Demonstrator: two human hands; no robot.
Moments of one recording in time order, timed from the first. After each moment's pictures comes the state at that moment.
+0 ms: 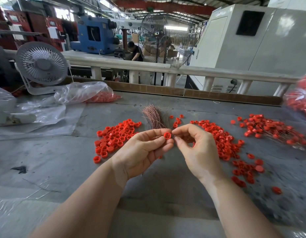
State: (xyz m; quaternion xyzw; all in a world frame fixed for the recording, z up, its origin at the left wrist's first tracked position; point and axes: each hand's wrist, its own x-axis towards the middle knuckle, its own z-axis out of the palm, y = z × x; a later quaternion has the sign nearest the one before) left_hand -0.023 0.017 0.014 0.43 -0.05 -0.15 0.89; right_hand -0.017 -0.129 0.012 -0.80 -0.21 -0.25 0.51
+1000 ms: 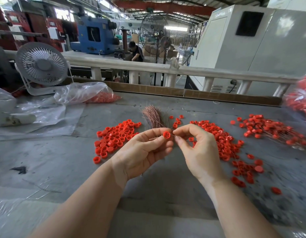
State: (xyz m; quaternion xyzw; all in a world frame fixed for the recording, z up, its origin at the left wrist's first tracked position) left_hand -0.023 0.017 0.014 0.45 -0.06 -0.15 0.88; right_hand -0.015 -0.132 0.011 -0.80 -0.21 -0.29 0.48
